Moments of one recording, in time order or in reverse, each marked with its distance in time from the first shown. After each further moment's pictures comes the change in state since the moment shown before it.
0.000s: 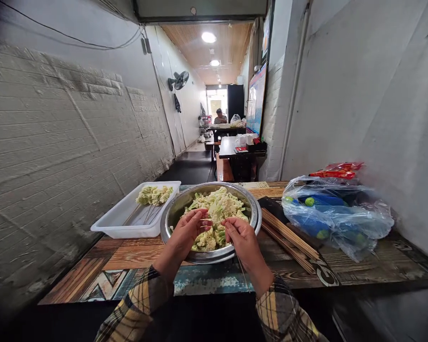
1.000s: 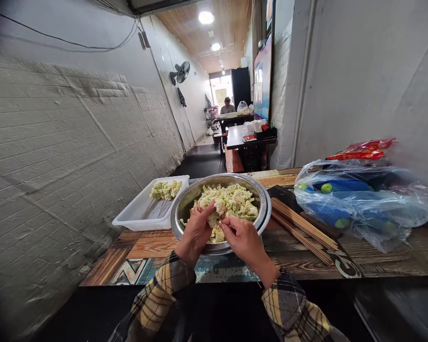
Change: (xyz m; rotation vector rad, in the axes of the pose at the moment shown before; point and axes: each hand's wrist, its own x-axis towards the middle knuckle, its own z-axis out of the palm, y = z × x) left_hand -0.001 -0.002 0.033 -0.175 -0.043 0.072; right_hand -0.006 -0.006 0.005 -0.584 -0.131 -0.237
